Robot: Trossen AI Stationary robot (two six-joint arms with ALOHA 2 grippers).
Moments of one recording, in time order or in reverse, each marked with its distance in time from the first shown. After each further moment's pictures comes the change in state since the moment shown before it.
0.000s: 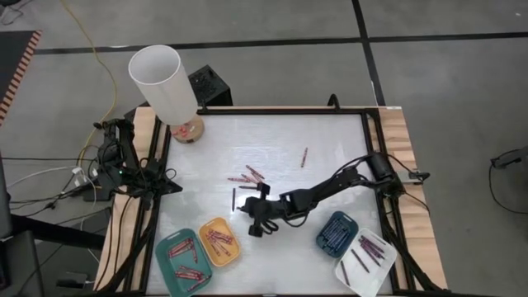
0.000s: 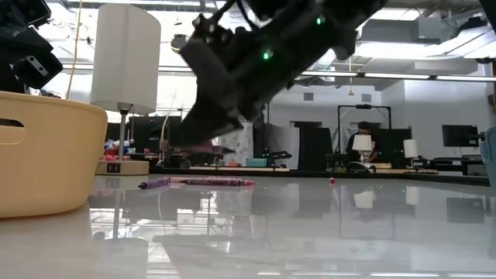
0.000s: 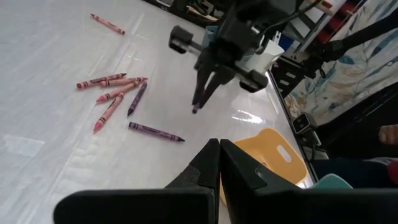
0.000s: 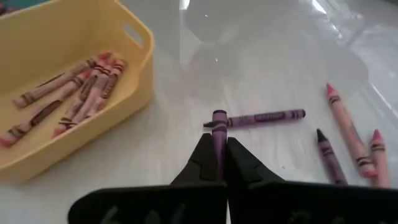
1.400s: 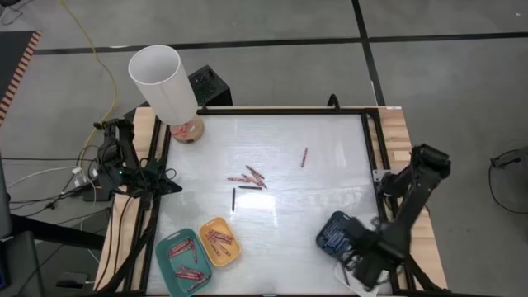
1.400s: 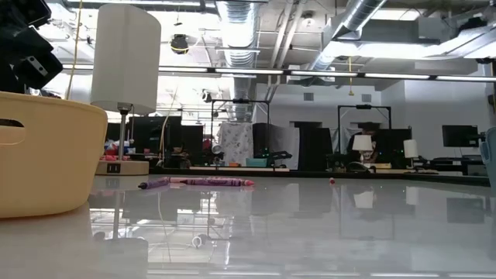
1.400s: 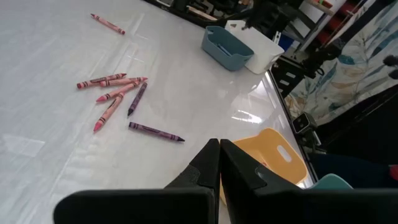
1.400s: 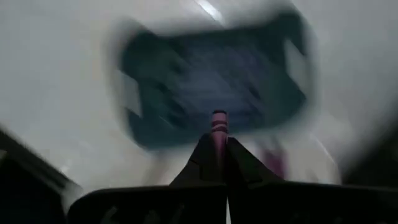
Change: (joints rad) left arm 0.000 0.000 0.000 0.000 0.000 0.000; right arm 0.696 -0.443 0.003 -1.404 -0.080 1.537
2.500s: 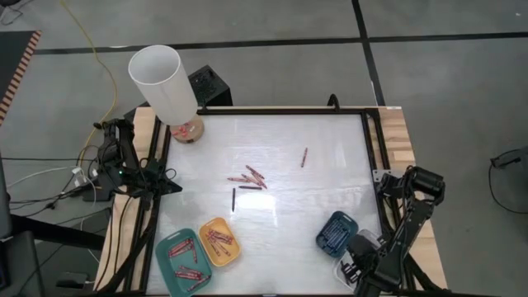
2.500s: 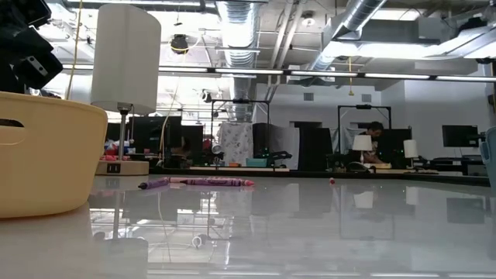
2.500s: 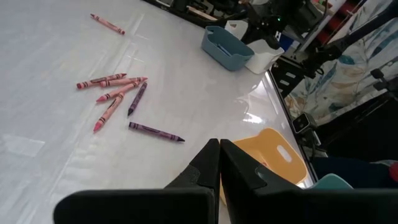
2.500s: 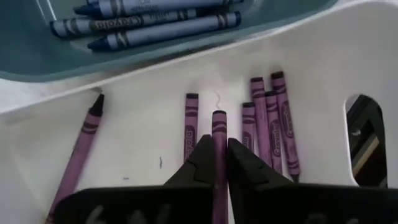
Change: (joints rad) left arm 0.000 0.000 0.000 -0.001 0.000 0.000; right arm 0.135 0.240 -0.050 0.061 -0.206 0.256
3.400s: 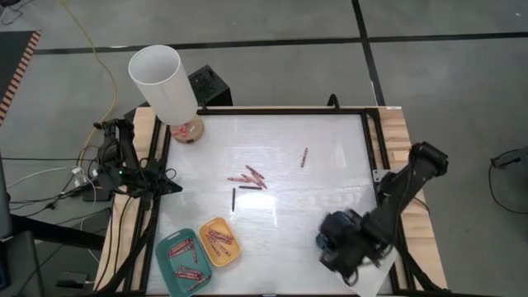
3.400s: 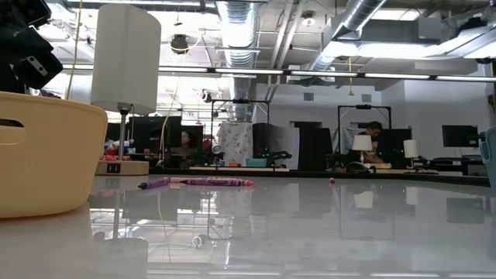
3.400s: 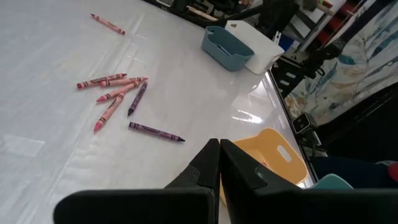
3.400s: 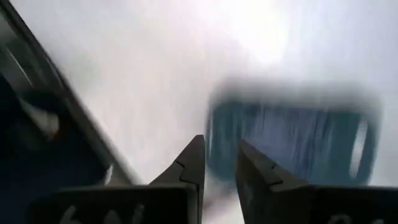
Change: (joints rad) left arm 0.000 0.000 0.000 0.000 -0.001 0.000; right arm -0.268 -0.235 0.170 0.033 0.157 -0.582
